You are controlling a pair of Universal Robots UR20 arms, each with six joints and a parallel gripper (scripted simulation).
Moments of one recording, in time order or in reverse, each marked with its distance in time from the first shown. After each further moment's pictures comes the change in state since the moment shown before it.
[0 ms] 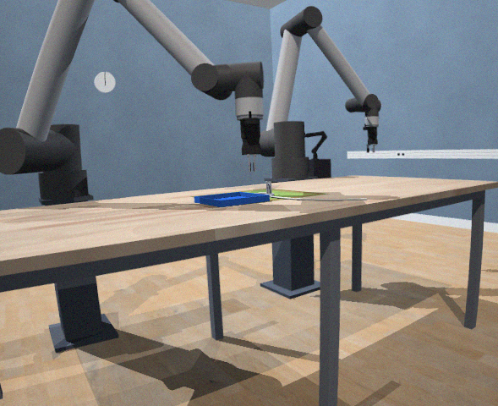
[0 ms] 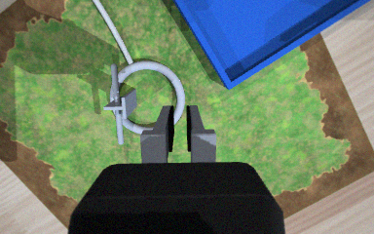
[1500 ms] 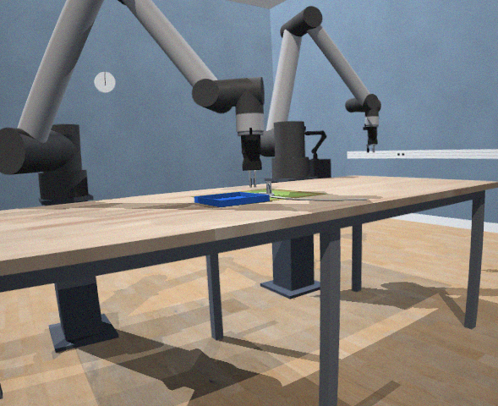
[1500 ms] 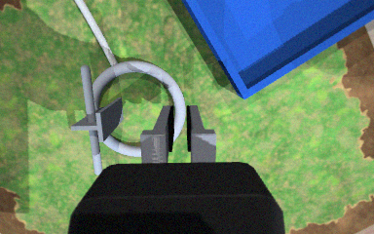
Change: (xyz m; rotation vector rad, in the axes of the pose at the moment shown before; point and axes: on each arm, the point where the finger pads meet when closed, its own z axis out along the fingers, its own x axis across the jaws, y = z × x) left arm 0.000 0.000 0.000 0.000 0.000 0.000; right arm 0.000 0.000 0.060 0.000 0.000 0.000
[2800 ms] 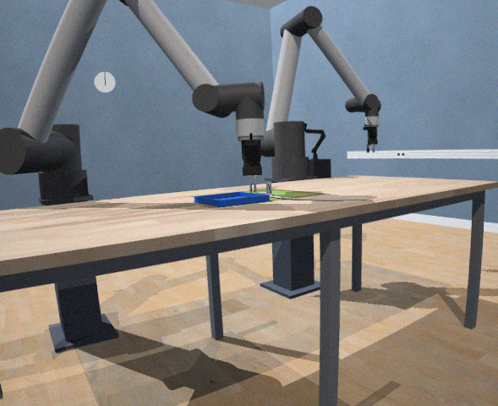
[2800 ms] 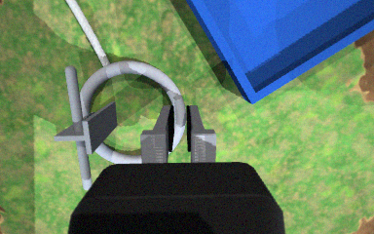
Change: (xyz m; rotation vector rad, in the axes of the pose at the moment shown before) left arm 0.000 0.000 0.000 0.000 0.000 0.000; right arm 0.000 0.000 0.020 0.000 0.000 0.000
